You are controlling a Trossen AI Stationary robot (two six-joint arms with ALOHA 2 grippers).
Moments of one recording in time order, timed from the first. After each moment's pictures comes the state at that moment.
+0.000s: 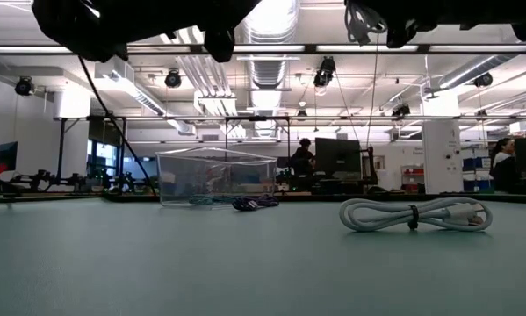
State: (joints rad) left arm -0.11 1.53 0.68 1.11 0.01 -0.18; right arm 0.37 1.22 0.41 0.90 0.41 -0.22
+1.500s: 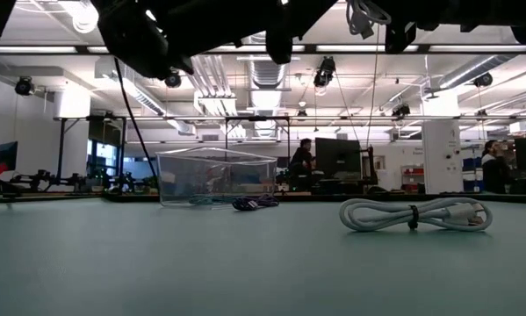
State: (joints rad) left arm -0.12 1.89 0.99 1.25 0.05 -0.10; right arm 0.36 1.22 0.40 0.93 0.36 -0.09
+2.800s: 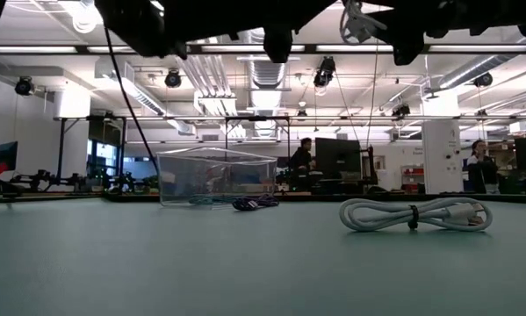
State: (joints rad) left arm -0.12 1.79 1.01 0.95 0.05 -0.10; right arm 0.36 1.12 0.40 0.72 0.41 0.04
